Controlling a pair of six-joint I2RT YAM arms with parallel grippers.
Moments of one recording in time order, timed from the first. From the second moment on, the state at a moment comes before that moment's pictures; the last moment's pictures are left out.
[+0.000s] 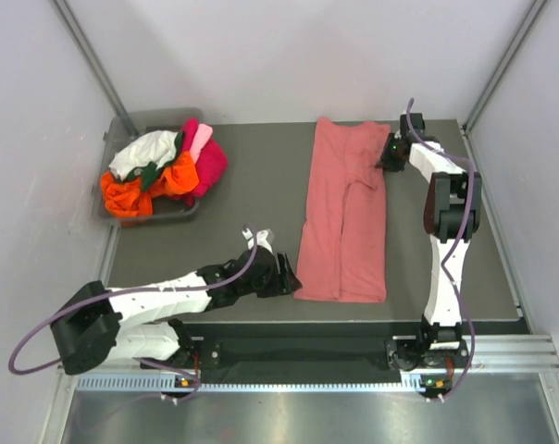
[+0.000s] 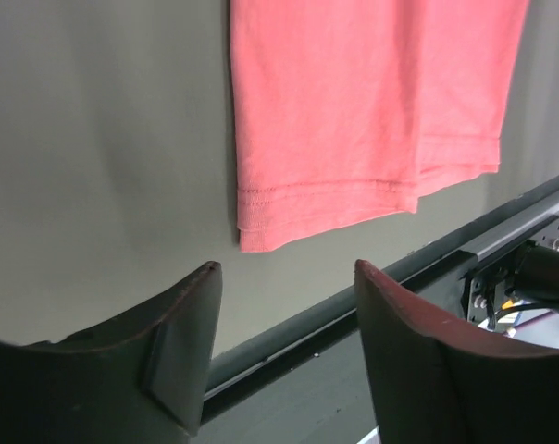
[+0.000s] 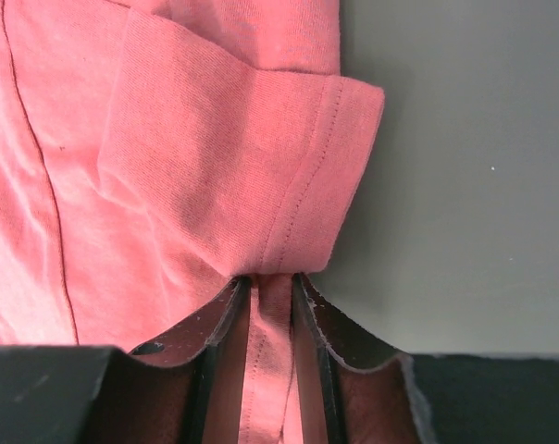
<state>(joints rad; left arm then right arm) -0.99 1.22 0.53 -0.06 -0.06 -1.02 0.02 2.35 1.91 -0.46 -0.14 0.41</state>
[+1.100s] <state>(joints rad) -0.43 1.76 1.17 -0.19 0.21 -0.73 0.01 2.35 1.87 -0.37 -0.24 0.41</state>
